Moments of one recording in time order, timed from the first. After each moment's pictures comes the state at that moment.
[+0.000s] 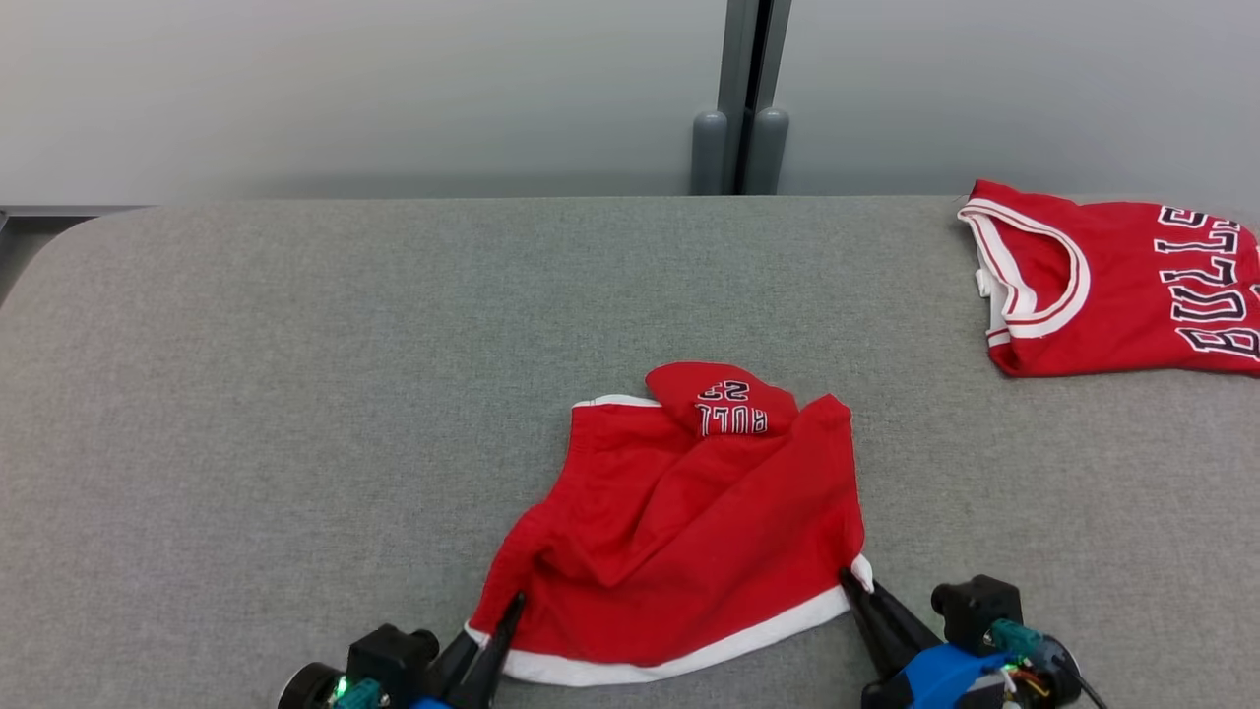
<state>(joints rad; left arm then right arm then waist) -0.12 0.29 -0.65 0.49 -0.46 -0.13 -0.26 -0.22 -0.10 0.34 0.73 0.29 0.13 -0.26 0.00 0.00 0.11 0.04</state>
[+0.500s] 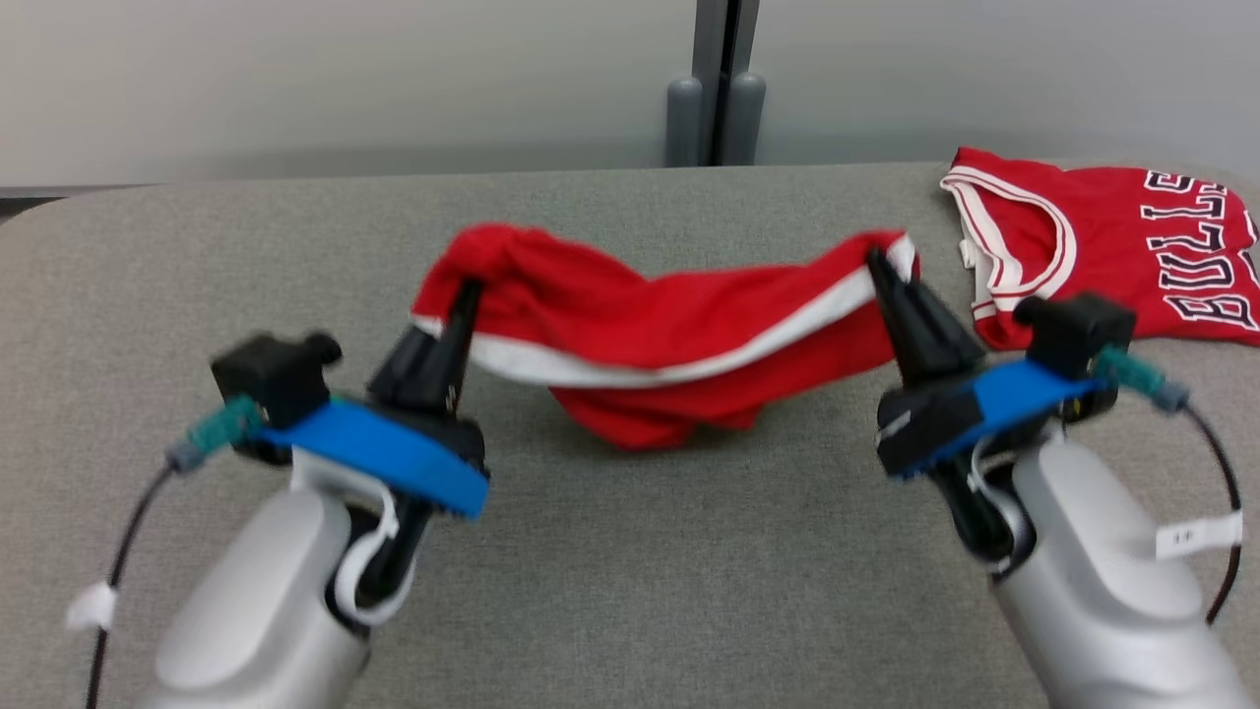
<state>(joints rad) -0.40 0.28 -0.51 0.27 -0.75 -0.13 -0.20 -0.50 -0.16 0.31 0.47 0.48 0.13 -0.22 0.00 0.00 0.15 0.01</state>
